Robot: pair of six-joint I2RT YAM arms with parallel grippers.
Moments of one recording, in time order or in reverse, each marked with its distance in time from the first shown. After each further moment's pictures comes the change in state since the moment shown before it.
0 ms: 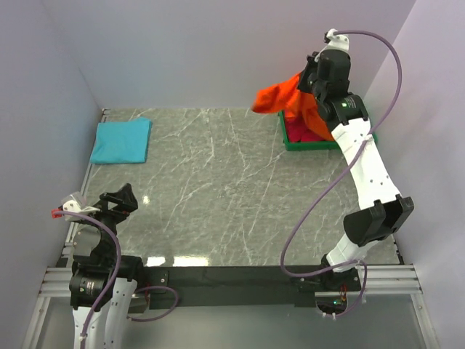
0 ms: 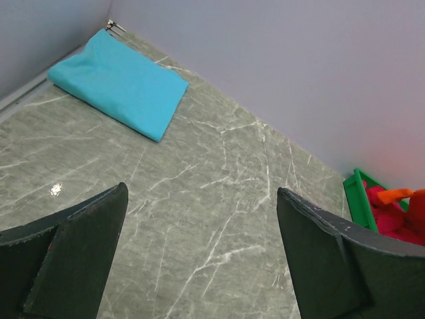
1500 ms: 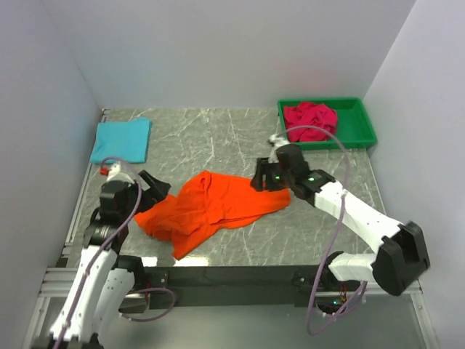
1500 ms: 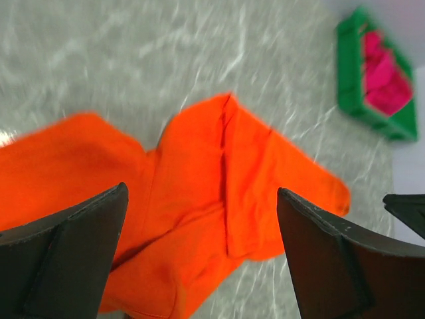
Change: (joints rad) left arm -0.019 0.492 -0.005 0.094 0.416 -0.119; right arm 0.285 -0.436 -1.009 0.108 -0.302 0.165
